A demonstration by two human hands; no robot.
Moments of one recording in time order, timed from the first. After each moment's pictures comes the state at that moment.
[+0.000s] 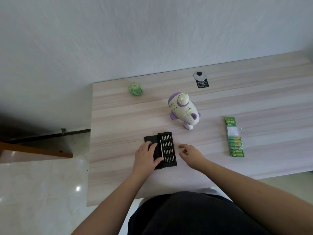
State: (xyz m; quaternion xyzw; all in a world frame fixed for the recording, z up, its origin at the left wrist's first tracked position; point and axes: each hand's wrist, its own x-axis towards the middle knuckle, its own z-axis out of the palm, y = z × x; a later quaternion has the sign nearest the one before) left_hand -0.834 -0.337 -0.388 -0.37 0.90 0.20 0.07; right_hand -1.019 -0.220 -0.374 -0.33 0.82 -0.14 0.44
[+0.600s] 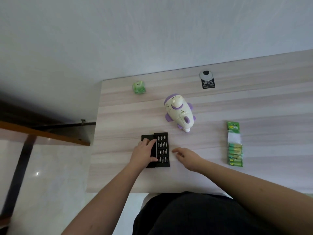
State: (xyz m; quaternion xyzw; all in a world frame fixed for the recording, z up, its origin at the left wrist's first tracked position) left_hand -0.874 -0.337 -0.362 -0.42 0.87 0.18 0.20; right_hand -1.058 -0.213 -0.377 -0.45 0.72 -0.13 0.52
